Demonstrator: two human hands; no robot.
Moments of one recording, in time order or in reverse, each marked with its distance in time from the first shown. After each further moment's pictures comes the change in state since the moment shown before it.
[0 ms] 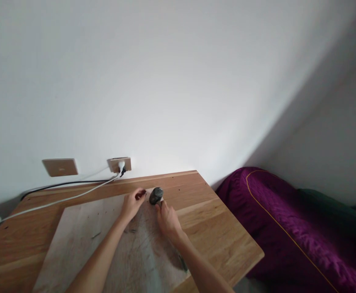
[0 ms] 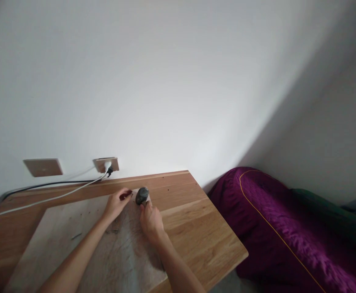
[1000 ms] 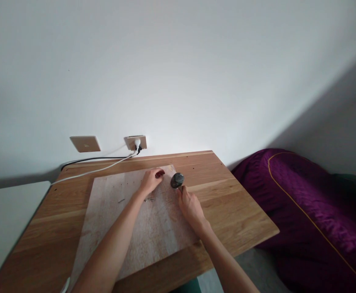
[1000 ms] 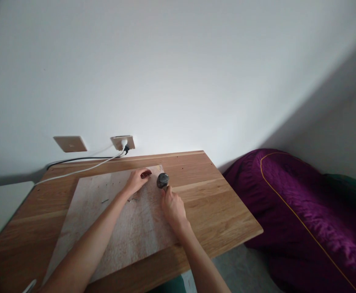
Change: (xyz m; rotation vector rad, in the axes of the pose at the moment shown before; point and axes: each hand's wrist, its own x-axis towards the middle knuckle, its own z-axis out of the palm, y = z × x) left_hand -0.006 0.014 0.000 0.157 -0.196 0.065; right_hand -0.045 0.025 -0.001 -0.184 -0.025 0.020
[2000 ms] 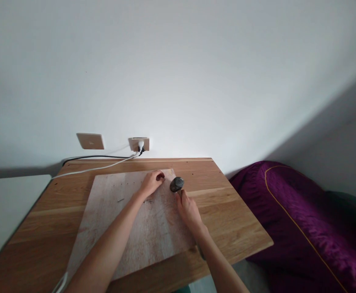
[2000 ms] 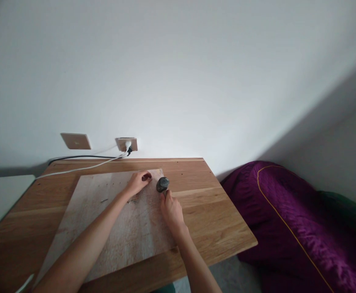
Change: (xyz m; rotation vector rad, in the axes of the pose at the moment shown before) left_hand 0.000 -0.005 0.006 0.038 0.033 -0.023; right_hand 0.004 0.004 0.001 0.110 0.027 -0.030
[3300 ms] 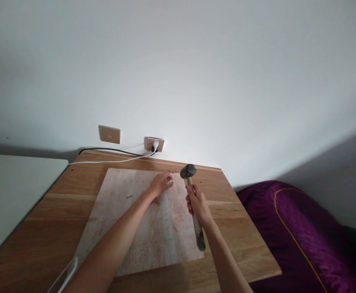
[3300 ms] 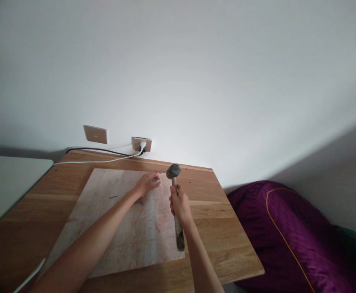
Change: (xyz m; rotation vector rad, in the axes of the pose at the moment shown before) left_hand -0.001 -0.011 0.011 -0.051 0.013 -0.025; right_hand 0.029 -0.011 -0.022 0.905 -0.073 0.022
